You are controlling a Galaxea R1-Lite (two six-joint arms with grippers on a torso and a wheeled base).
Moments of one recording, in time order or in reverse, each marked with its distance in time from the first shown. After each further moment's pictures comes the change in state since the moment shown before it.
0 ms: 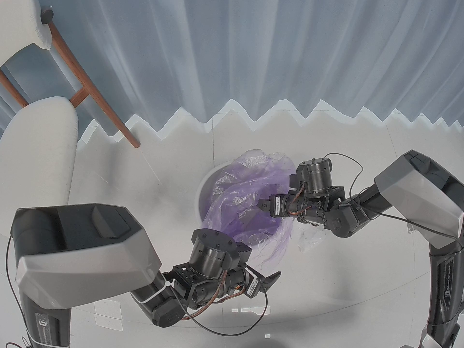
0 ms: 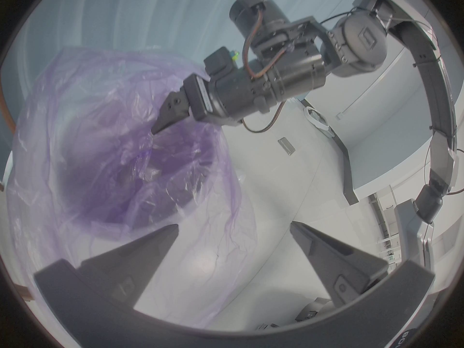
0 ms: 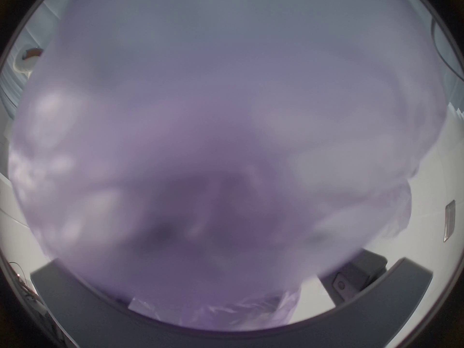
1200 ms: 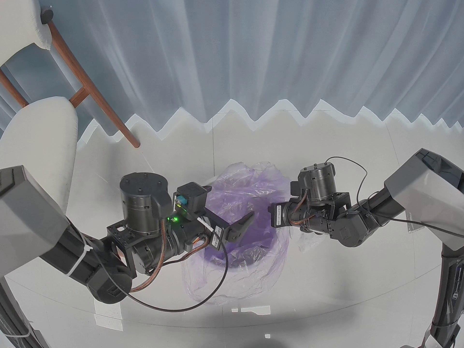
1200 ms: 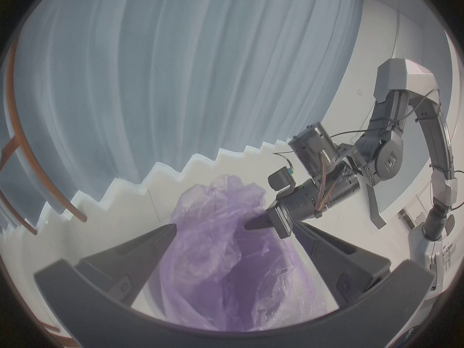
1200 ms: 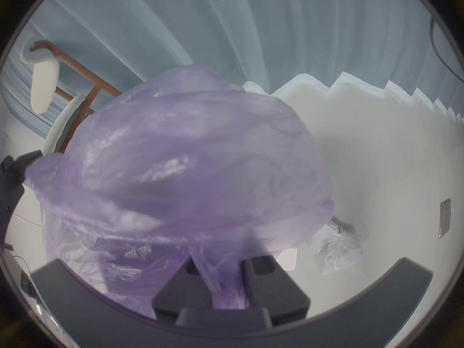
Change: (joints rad) left arm 0.134 -0.321 0.075 -0.058 0.011 0.148; right arm 0.044 -0.094 0.142 -0.014 -0.026 0.005
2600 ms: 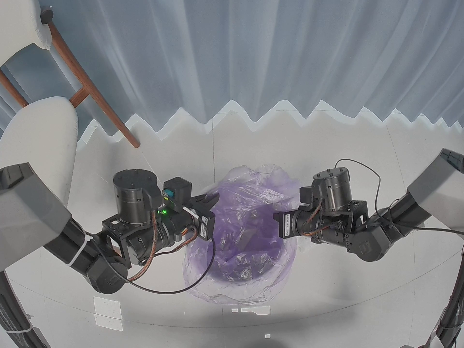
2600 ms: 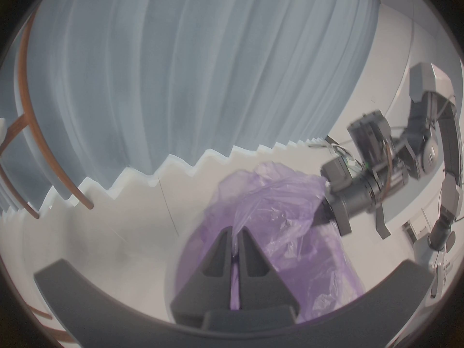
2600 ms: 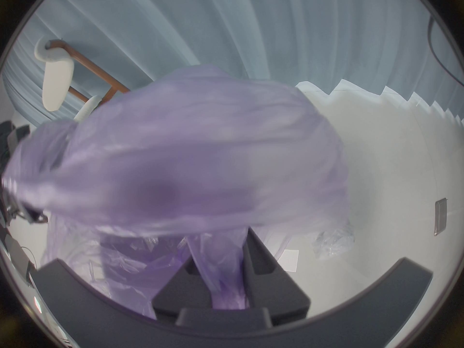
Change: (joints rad) left arm 0.081 0.033 -0.004 -0.025 -0.025 -0.057; right arm 0.040 -0.141 0.203 -0.076 -0.011 0.004
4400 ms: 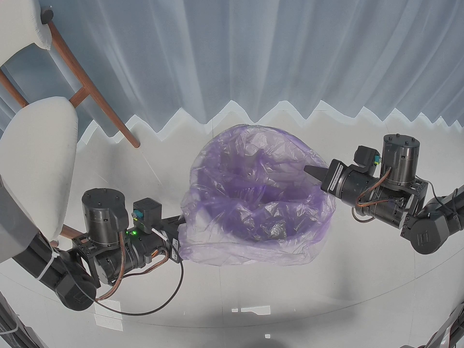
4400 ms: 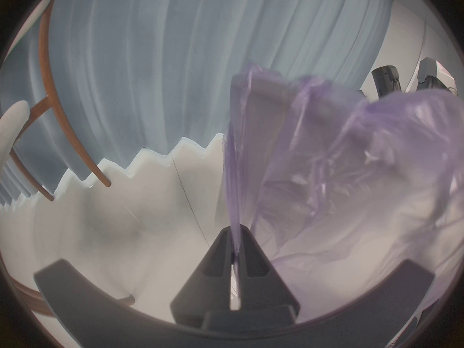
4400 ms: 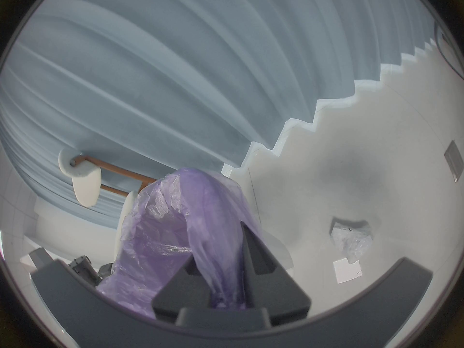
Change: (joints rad) left arm 0.042 -0.138 0.232 0.003 0.010 -0.019; right arm -0.083 -0.319 0.185 -0.197 0.101 0.350
